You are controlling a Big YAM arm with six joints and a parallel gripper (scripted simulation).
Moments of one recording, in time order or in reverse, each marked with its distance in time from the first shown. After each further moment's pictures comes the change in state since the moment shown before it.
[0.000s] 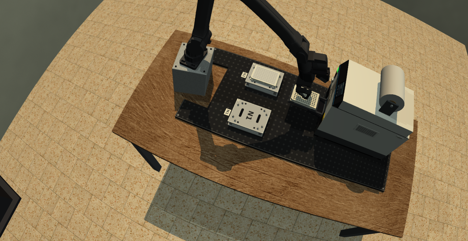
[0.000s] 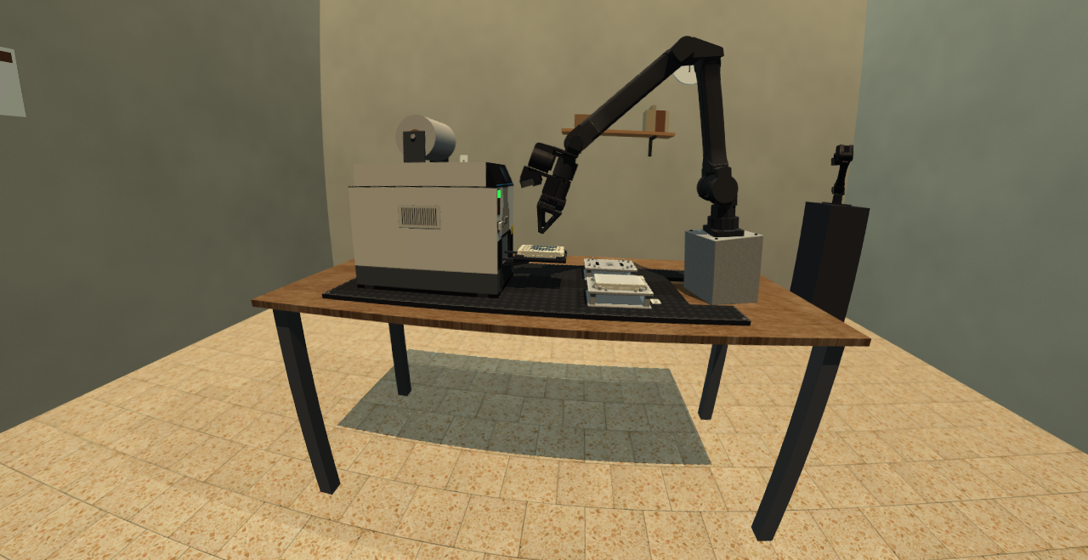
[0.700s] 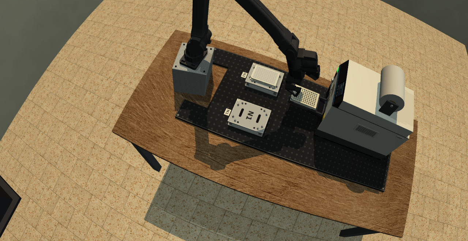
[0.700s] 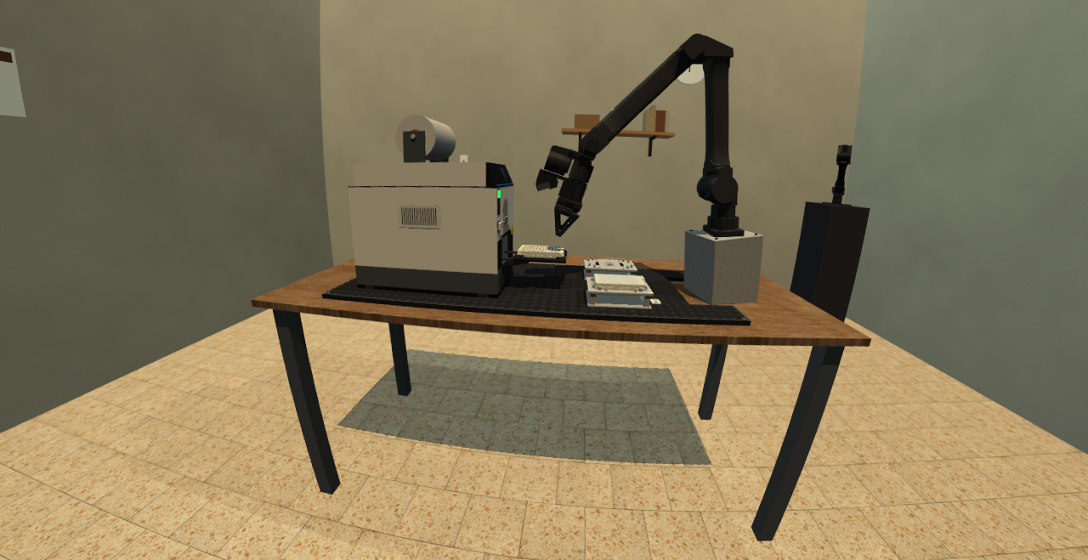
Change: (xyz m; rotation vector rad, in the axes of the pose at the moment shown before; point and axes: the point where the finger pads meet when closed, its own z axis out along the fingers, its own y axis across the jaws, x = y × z) arm 0.046 -0.002 -0.009 0.001 0.019 -0.001
